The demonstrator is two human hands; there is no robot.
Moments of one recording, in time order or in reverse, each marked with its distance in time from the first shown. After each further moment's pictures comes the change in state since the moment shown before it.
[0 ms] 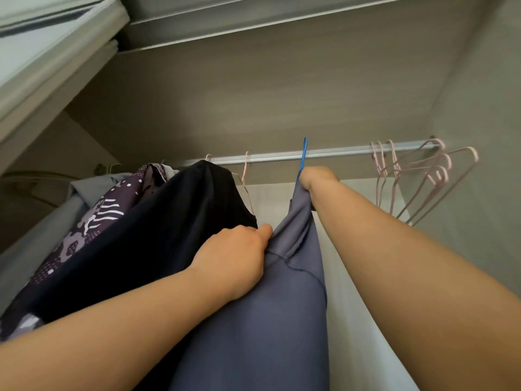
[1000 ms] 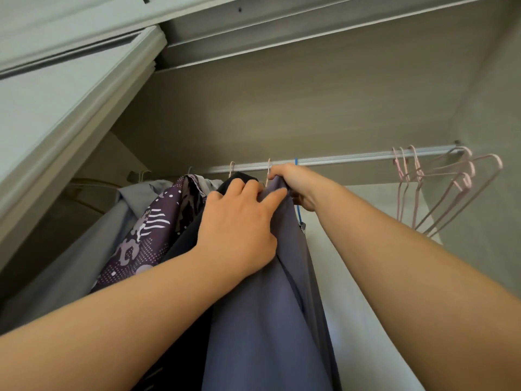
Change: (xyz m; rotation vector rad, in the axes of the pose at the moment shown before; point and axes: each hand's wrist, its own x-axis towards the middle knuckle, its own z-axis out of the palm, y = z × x) left_hand -0.014 -0.006 -0.058 0.320 0.229 -0.090; right_hand -0.054 -0.042 0.021 0.583 -0.303 -0.205
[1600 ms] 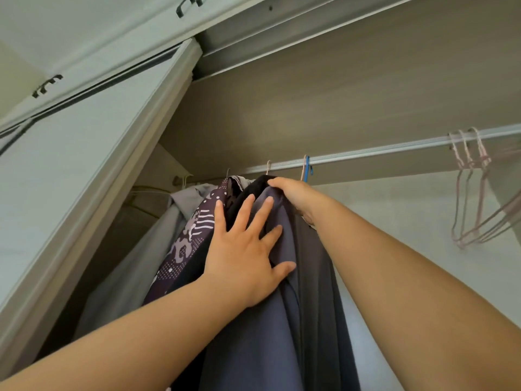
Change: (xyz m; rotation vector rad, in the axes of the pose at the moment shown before) left_hand -0.036 -0.045 0.026 0.205 -0.298 -0.002; right_hand 0.032 0.014 0.072 0.142 -0.114 -0.014
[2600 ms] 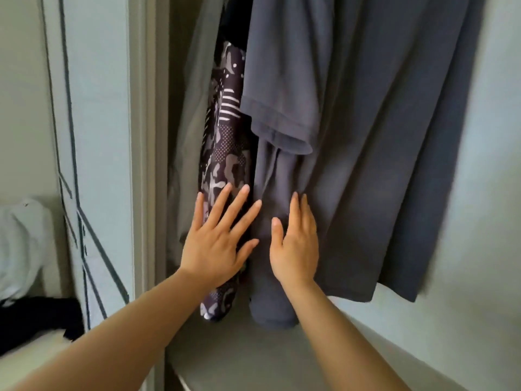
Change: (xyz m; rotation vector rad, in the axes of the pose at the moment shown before) left_hand -0.360 0.029 0.024 0.050 -0.363 0.027; right_hand -0.395 0.234 0.169 -0.320 0.049 -0.010
